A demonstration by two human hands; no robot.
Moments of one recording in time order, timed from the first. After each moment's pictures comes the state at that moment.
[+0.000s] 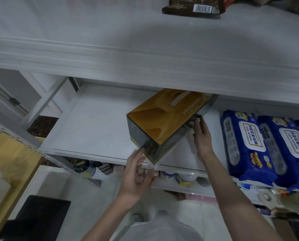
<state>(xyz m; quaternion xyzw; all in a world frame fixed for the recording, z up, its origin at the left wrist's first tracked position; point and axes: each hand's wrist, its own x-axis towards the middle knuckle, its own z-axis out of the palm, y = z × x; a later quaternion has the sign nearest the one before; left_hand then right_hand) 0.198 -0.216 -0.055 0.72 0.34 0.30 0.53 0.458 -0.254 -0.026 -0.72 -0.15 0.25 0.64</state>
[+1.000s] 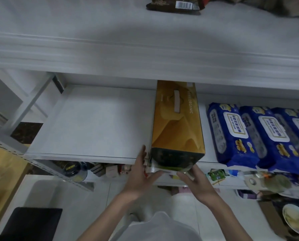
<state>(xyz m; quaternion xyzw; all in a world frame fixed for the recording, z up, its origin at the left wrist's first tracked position) 0.217 -0.221 -0.065 0.70 0.33 0.13 0.62 0.375 -0.389 -0.064 -0.77 -0.27 0.35 0.45</state>
